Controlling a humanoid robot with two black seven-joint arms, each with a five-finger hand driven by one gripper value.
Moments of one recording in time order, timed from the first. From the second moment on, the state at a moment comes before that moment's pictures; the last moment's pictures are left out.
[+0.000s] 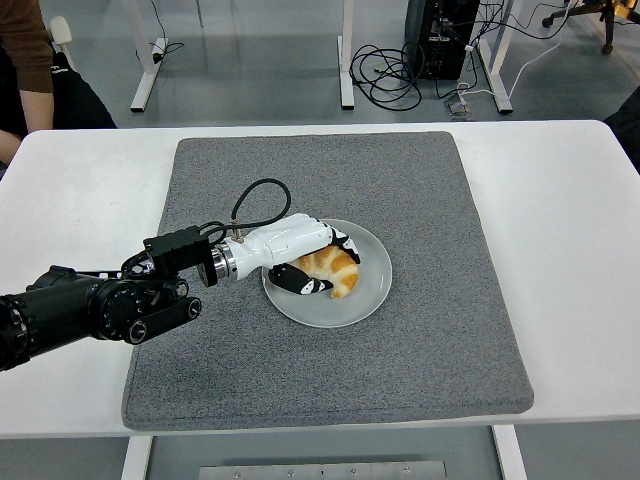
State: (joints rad) left arm -1.09 0.11 0.25 -0.69 1.11 0.36 -0.61; right arm -0.12 0.00 0.10 0.12 -0.15 -0.06 0.31
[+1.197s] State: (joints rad) left arm -1.11 0.18 0.24 -0.75 1.02 0.36 -0.61; right arm -0.12 0.00 0.10 0.12 -0.15 -0.06 0.31
